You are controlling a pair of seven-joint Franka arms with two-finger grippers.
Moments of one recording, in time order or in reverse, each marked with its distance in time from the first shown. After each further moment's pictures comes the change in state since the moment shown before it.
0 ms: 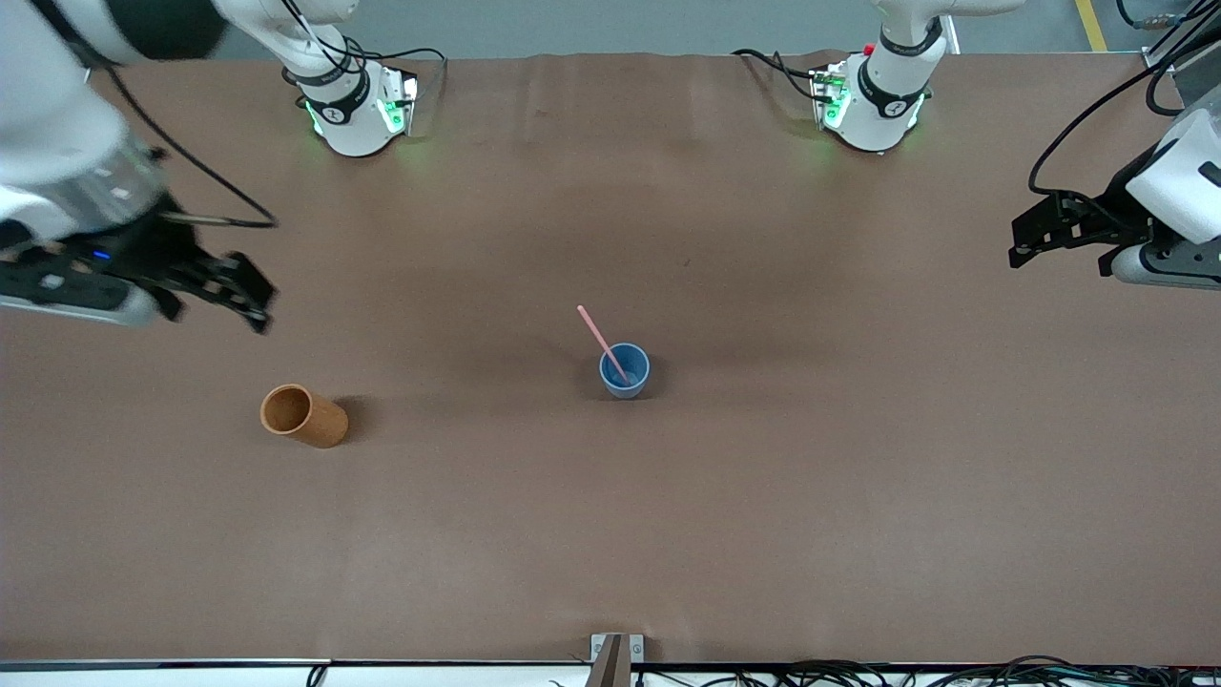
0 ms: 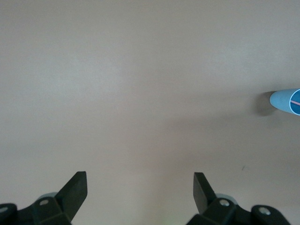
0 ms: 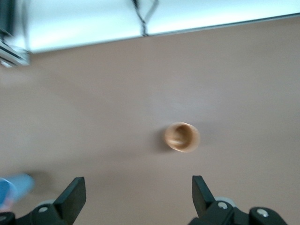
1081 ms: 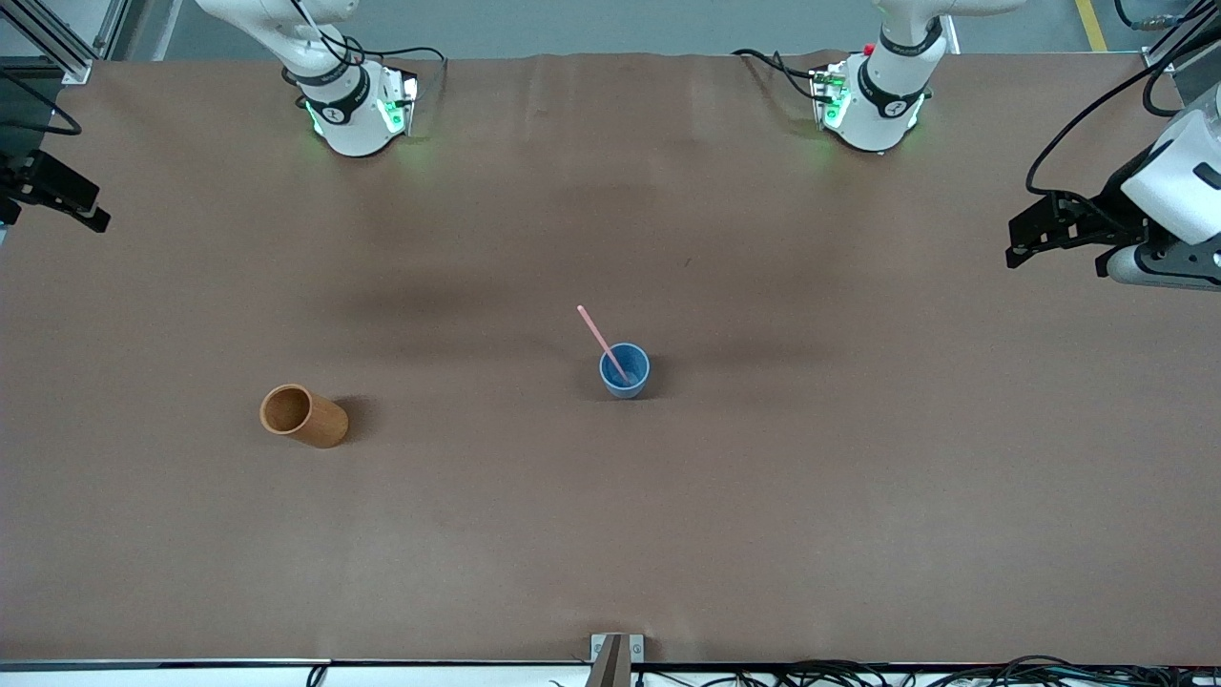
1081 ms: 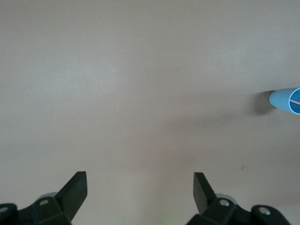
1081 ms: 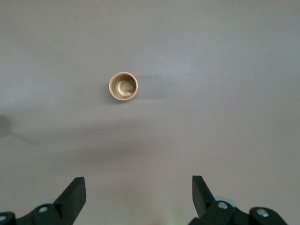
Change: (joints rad) left arm -0.004 0.002 -0.001 0.000 0.000 0.000 0.000; right arm 0.009 -0.152 -0.285 -0.100 0.121 -0.185 -0.304
